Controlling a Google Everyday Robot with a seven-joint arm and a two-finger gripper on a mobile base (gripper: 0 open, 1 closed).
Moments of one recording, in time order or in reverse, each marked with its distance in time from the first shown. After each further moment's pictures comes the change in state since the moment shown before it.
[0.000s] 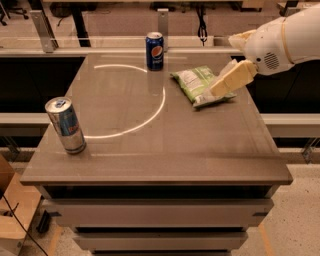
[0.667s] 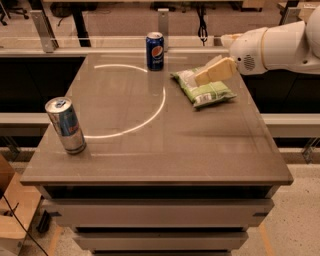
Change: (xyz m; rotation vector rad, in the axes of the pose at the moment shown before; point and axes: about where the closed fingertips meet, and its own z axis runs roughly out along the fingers) arm -0.004 -0.045 0.045 0.077 -0.171 0.108
